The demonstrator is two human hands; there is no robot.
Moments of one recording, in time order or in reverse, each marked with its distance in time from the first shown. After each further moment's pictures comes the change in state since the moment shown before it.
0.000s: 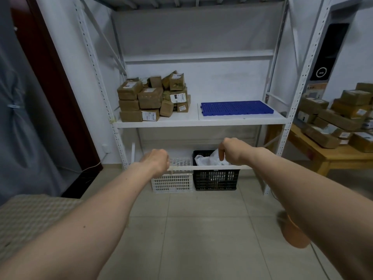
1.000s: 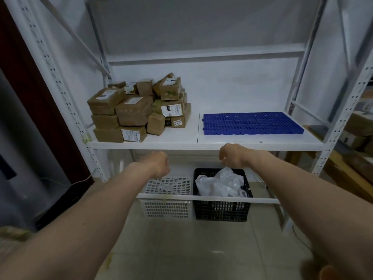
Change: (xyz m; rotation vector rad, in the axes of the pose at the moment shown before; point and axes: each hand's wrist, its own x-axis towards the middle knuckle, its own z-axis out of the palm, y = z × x) left_hand 0.388 0.053 0.010 0.023 -0.080 -0.055; right_hand 0.381 0.165 -0.016 -0.022 -0.137 -0.015
